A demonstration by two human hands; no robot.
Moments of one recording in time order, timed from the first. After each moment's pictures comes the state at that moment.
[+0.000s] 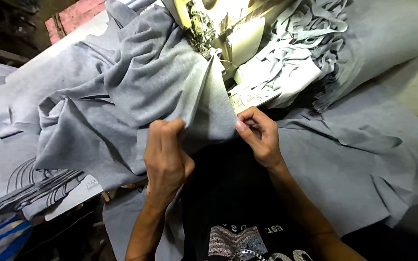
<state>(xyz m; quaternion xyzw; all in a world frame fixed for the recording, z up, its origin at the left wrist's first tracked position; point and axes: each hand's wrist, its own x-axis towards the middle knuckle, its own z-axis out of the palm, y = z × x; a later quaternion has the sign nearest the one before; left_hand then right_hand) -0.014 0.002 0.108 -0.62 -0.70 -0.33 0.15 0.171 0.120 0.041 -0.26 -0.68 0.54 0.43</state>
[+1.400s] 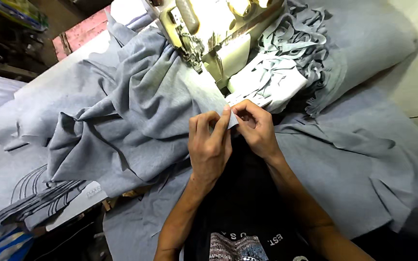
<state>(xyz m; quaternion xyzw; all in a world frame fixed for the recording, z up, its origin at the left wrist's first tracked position) 0.049 0.064 0.076 -0.60 -0.68 -0.40 0.12 0.167 0.151 0.050 -0.27 -0.70 0.50 0.43</state>
